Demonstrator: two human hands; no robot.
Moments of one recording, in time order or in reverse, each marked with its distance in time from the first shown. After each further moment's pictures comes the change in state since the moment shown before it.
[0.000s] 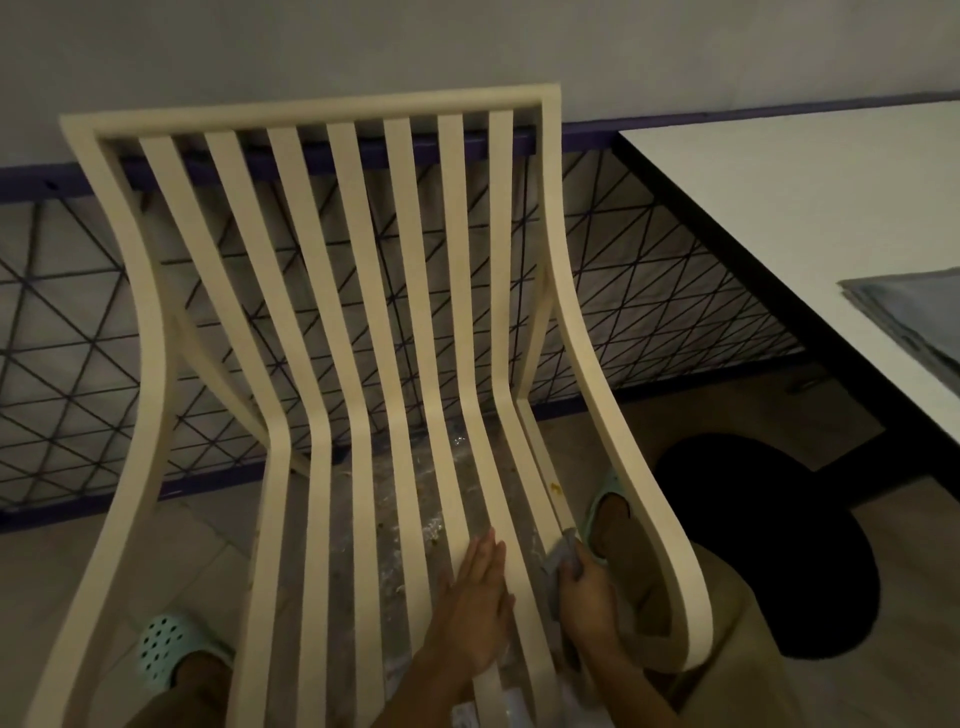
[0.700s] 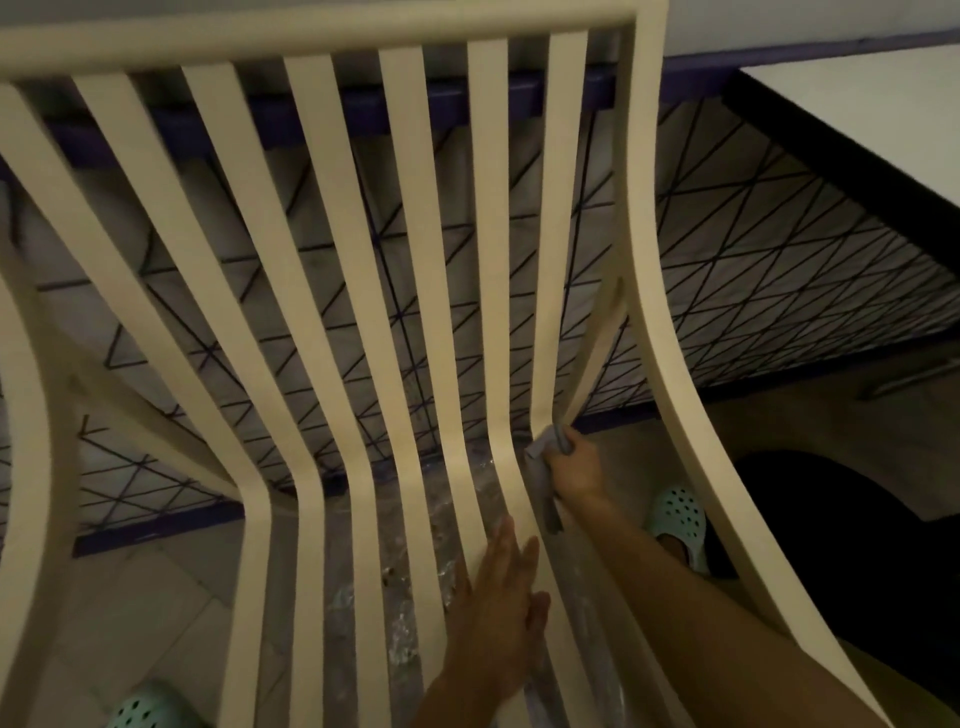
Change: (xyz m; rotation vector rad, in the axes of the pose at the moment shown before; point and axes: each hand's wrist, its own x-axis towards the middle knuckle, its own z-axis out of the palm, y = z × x) left_hand 0.090 -0.039 -0.027 -0.029 -0.020 0.012; right_hand 0.202 -0.094 0.088 0.122 -0.046 0.118
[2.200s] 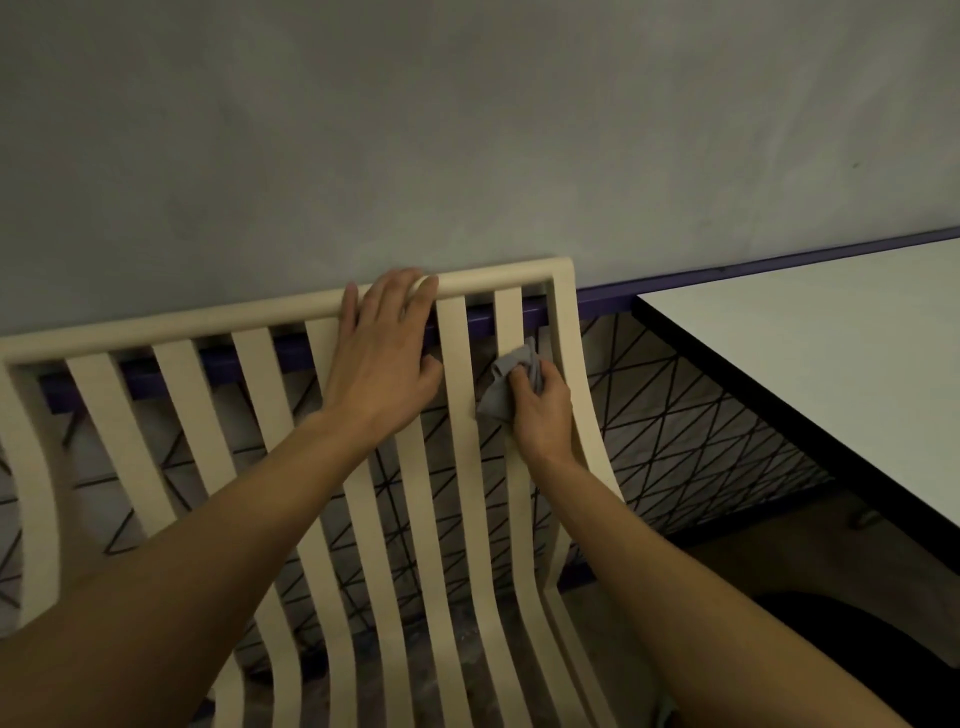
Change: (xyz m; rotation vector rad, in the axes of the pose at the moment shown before) left_hand 0.075 0.068 -0.391 0.486 1.014 0.322; right_hand -0.005 -0.264 -0.016 0.483 0.030 -0.704
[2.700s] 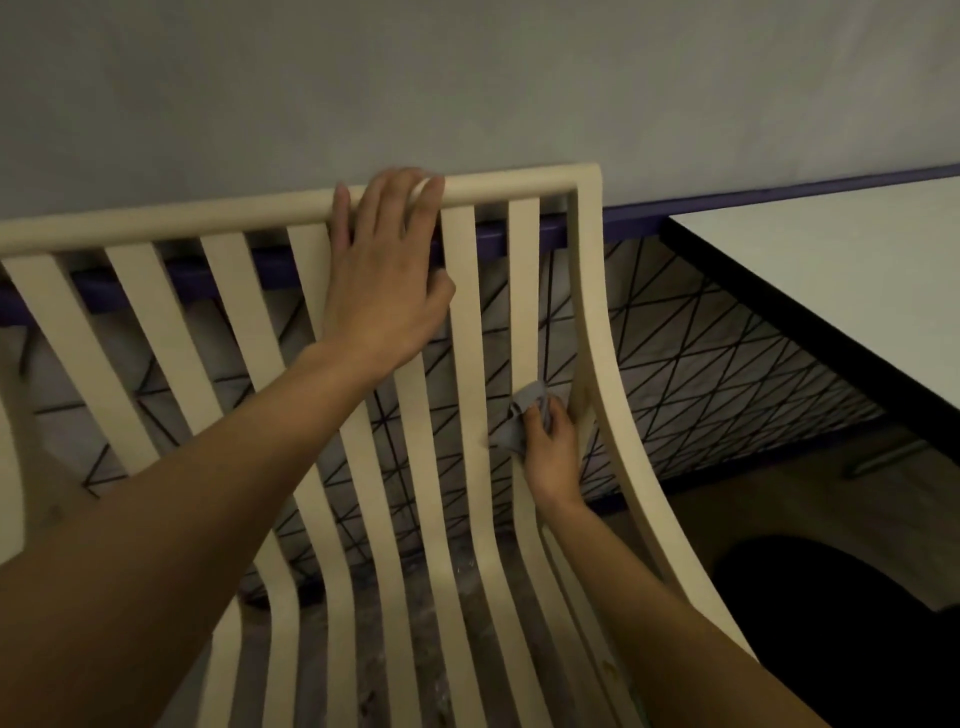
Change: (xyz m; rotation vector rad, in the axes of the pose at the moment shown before) left_hand 0.008 -0.001 0.001 0.056 0.139 0.002; right_hand -0.053 0.079 -0.024 0.058 -0.013 0.156
